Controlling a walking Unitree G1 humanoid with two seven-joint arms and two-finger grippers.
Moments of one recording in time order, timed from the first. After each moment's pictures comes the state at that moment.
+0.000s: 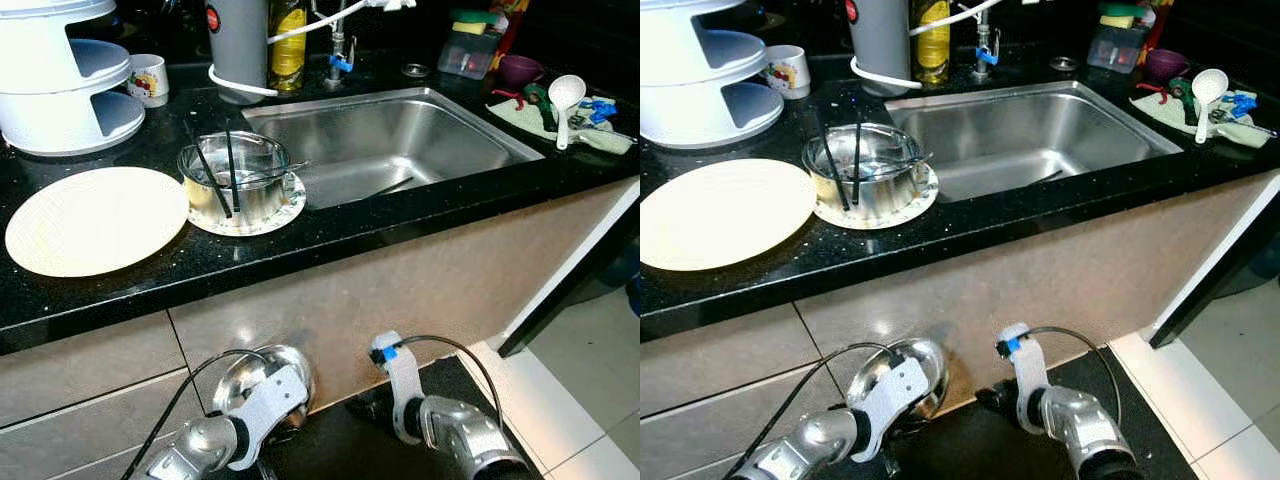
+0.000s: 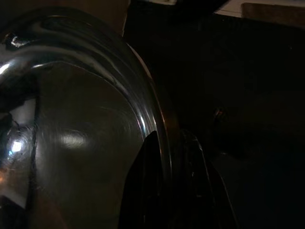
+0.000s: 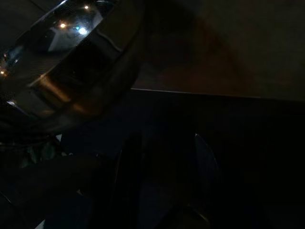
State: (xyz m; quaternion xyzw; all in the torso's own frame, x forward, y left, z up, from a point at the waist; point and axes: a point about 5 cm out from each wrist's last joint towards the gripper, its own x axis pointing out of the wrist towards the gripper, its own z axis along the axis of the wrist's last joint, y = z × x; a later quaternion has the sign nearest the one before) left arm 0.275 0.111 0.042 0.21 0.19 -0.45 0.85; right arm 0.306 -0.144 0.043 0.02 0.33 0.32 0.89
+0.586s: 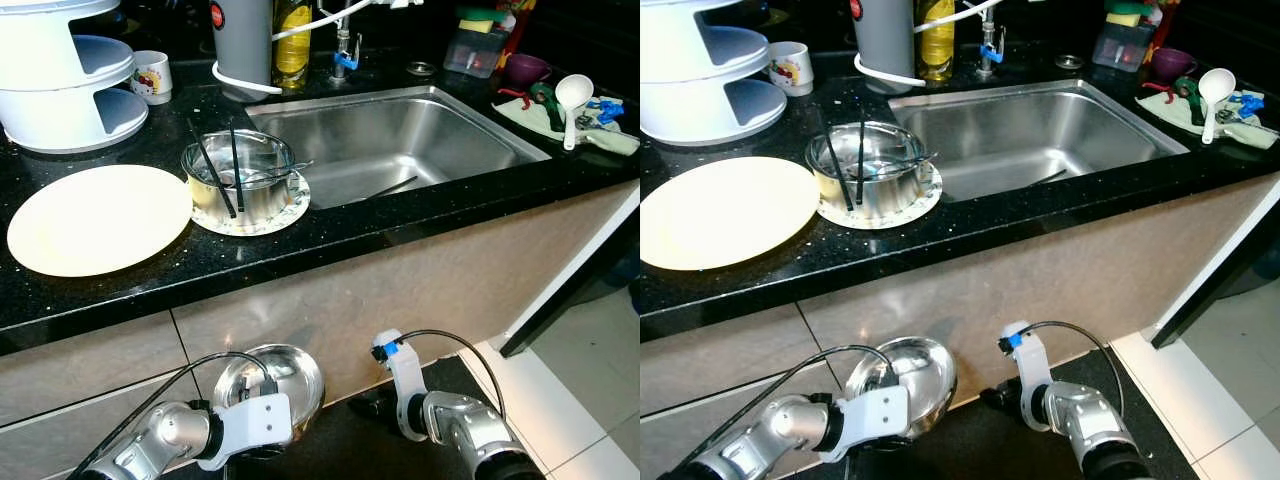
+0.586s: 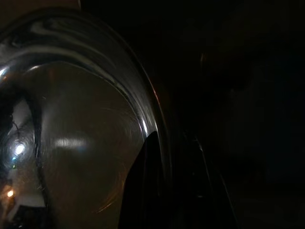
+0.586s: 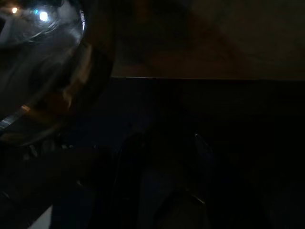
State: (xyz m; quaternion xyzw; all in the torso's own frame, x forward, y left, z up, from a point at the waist) left arm 0.273 0.134 0.049 0.39 0.15 -0.56 0.72; right arm 0.311 -0.155 0.044 0.03 0.36 0.29 0.89
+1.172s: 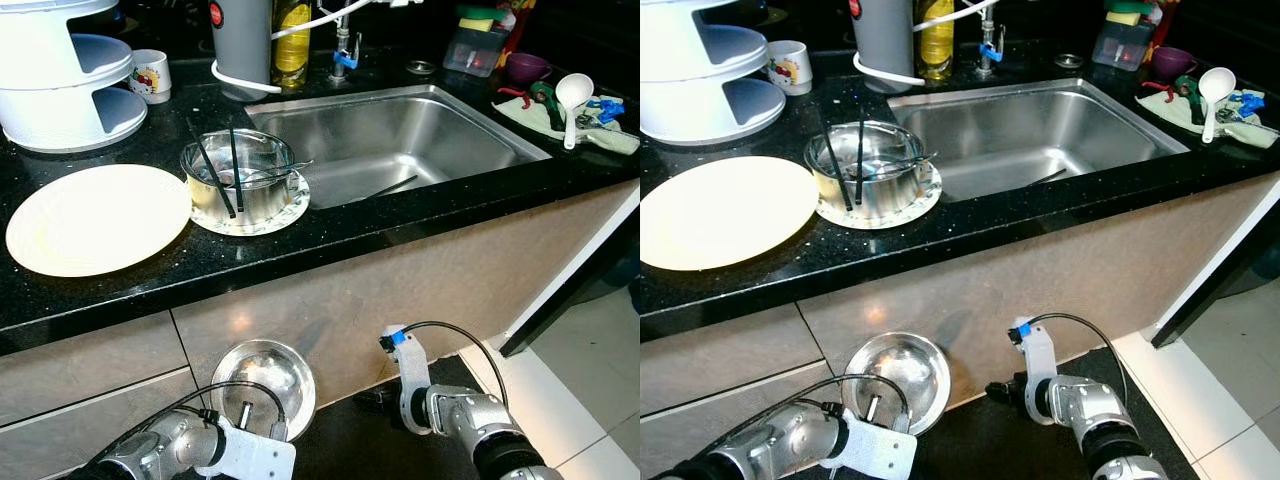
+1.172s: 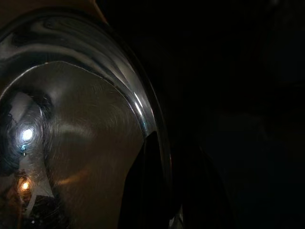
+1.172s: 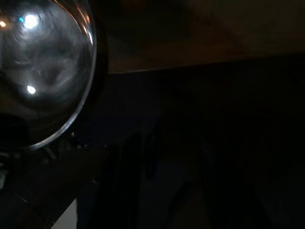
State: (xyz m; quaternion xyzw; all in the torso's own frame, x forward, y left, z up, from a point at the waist) left arm 0.273 0.134 0.025 0.56 0.12 -0.51 0.64; right arm 0.312 -0.160 0.039 0.08 0.40 0.26 0.87
